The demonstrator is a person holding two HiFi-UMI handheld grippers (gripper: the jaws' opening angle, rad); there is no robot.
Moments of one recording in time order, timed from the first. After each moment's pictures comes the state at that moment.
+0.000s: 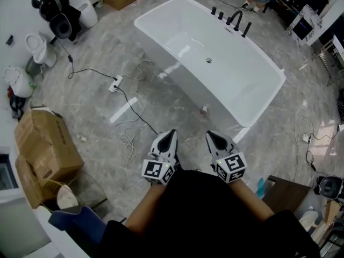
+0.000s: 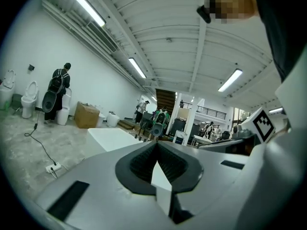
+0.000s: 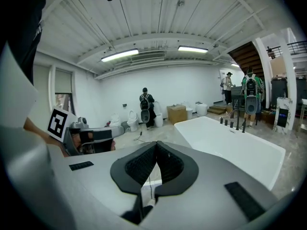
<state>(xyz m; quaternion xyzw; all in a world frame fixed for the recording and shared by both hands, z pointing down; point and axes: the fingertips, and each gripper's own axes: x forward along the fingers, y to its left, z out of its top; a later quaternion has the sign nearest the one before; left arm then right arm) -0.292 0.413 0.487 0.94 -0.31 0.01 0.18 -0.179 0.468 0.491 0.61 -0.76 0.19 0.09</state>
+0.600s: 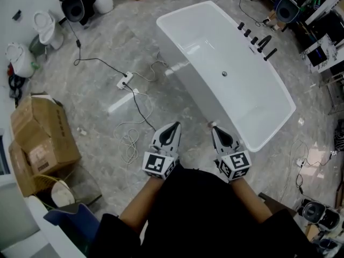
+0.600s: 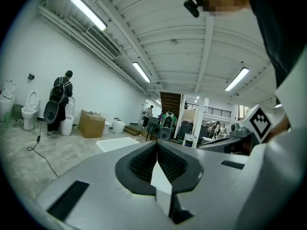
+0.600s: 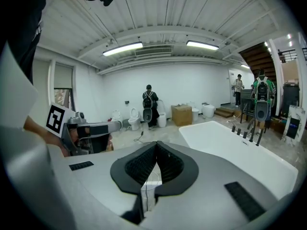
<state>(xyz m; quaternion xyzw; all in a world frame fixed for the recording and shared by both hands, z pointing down) -0.336 0.233 0.462 0.93 -0.33 0.01 0.15 -0.211 0.281 0.471 0.59 -0.78 0.17 0.12</state>
